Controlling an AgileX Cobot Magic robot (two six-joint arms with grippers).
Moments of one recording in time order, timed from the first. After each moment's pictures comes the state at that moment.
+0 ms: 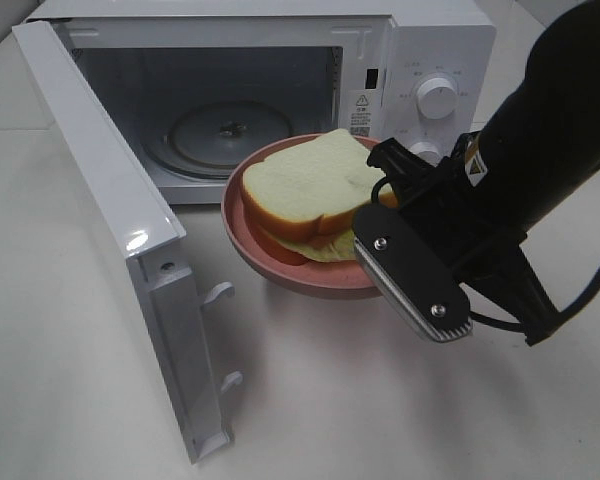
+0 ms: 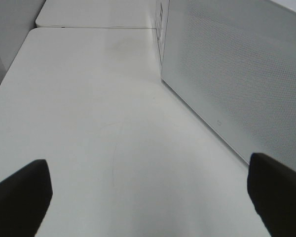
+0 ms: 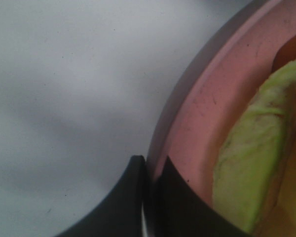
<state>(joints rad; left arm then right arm) 0.02 0.00 -0.50 -0.12 1.04 0.06 0.66 1.51 -0.90 -0.08 0.64 -1.47</state>
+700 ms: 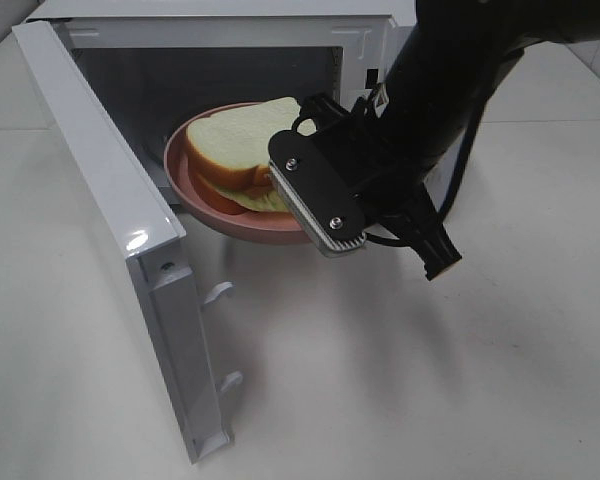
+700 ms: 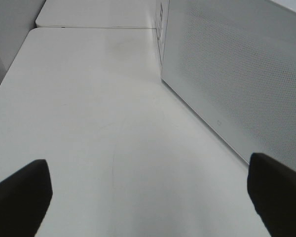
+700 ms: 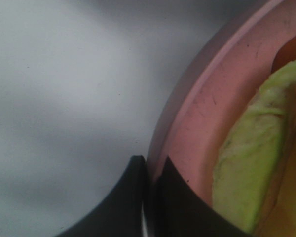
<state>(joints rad) 0.02 0.00 -0.50 -0.12 1.04 0.06 0.66 1.72 -1.19 0.03 0.69 -1.52</state>
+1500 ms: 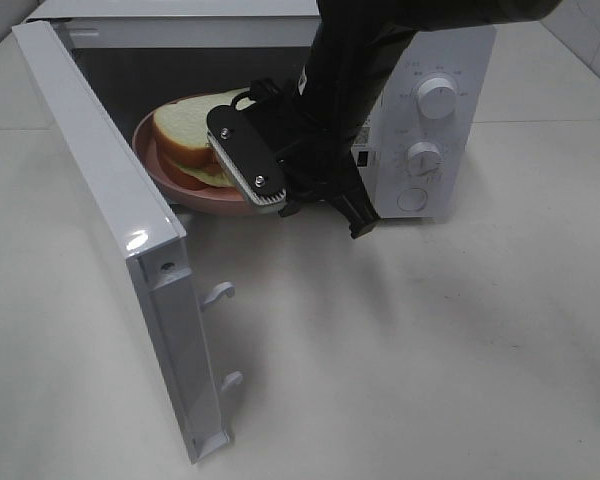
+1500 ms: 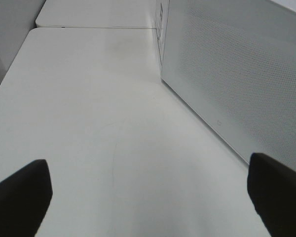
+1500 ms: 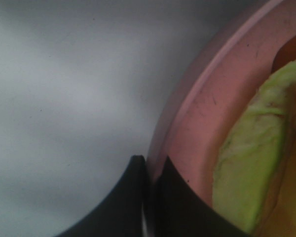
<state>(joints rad) 0.02 0.00 -0.50 -0.12 1.04 0.06 0.66 1.98 -1.52 0.03 0.76 -1.51</state>
